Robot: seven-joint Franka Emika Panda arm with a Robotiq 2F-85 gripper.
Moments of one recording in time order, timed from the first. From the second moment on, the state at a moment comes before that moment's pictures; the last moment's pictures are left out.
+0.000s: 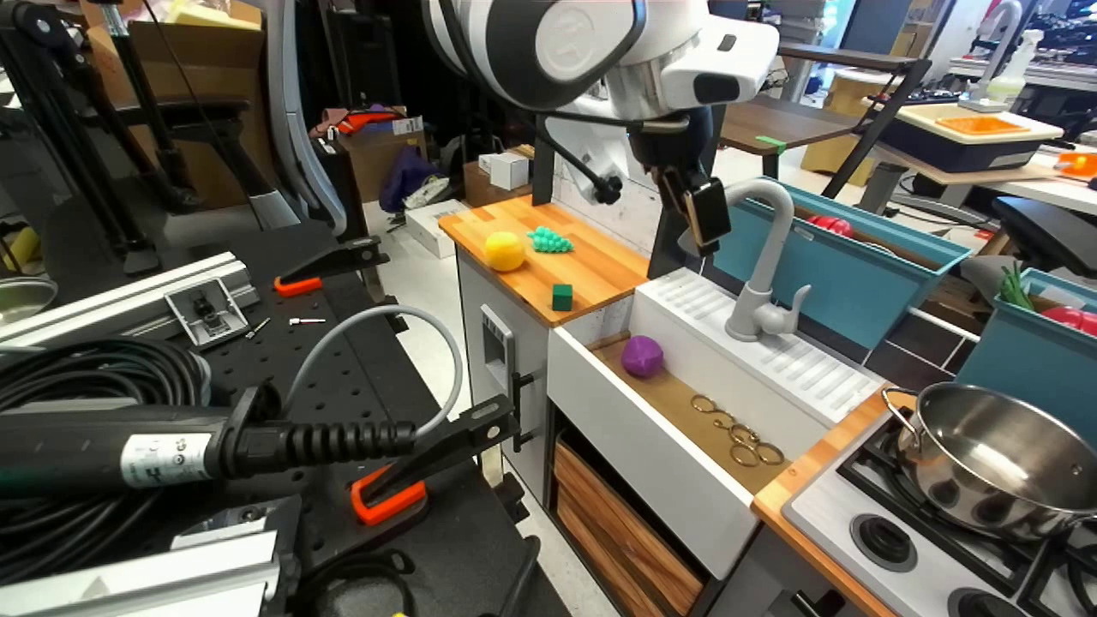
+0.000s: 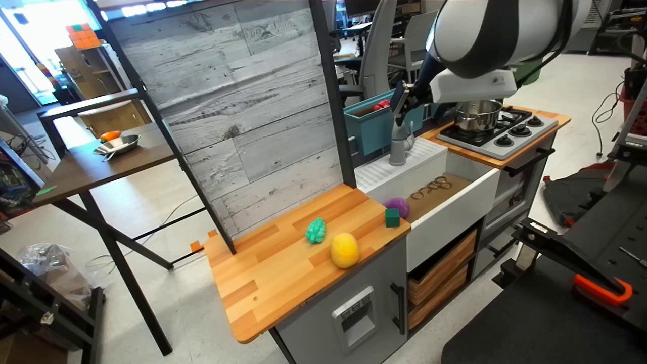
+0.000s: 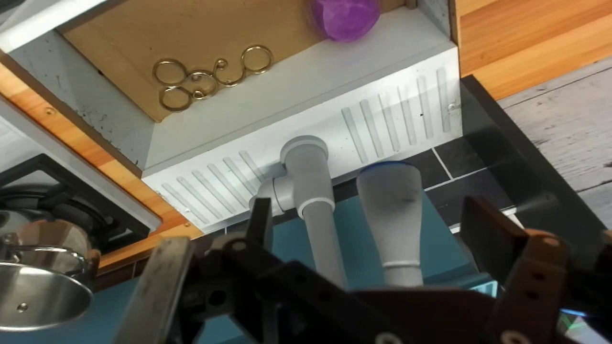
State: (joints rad) arm 0.09 0.71 -0.05 -2.11 0.15 3.30 0.26
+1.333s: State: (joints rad) arm 0.26 0.87 -0.18 -1.95 0.35 3.40 0.26
